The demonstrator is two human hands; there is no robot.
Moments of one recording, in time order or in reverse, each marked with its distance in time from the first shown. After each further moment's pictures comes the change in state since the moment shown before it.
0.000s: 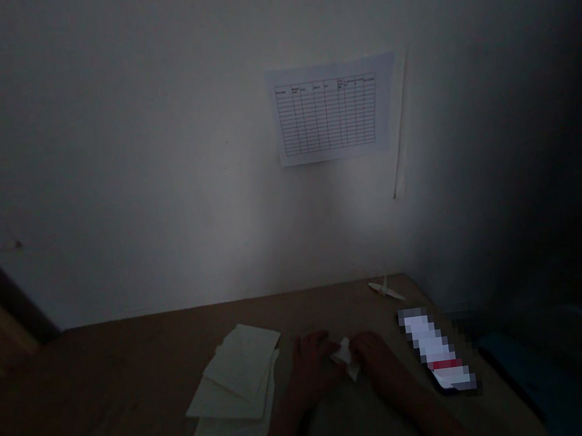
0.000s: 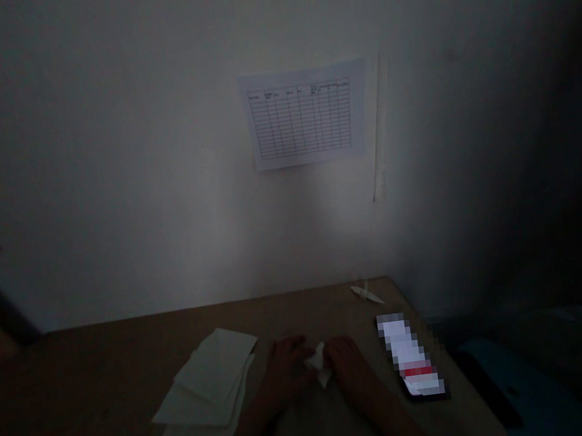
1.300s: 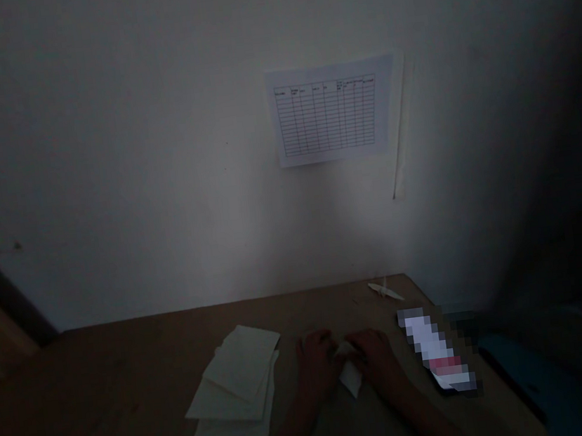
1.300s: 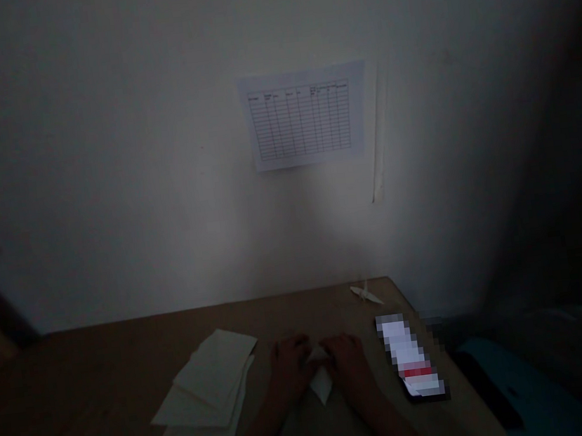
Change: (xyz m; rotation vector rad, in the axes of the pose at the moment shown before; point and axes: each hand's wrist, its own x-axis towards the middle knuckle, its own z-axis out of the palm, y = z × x) left_hand 0.010 0.011 0.018 0.011 0.124 -0.089; right_hand 0.008 -0.001 0.004 -0.011 0.067 0.138
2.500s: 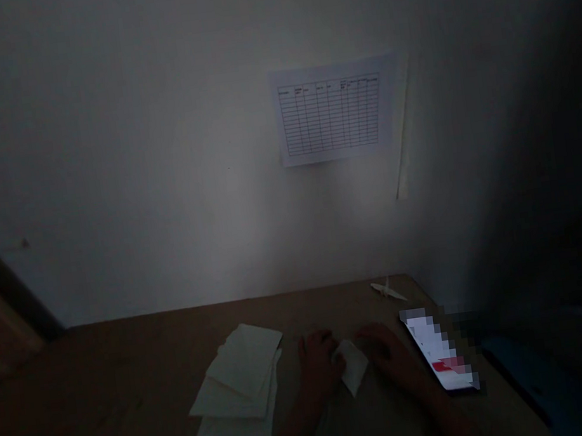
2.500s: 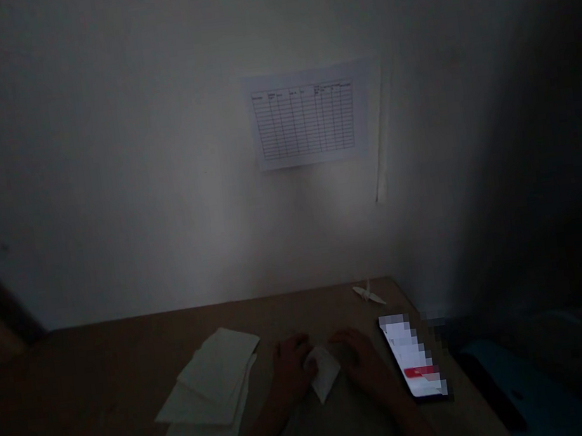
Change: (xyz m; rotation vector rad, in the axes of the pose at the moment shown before) left_hand -0.002 -0.002 0.003 -0.015 -0.008 -0.016; right_hand -0.009 0.039 -0.015 0.399 -0.005 0.016
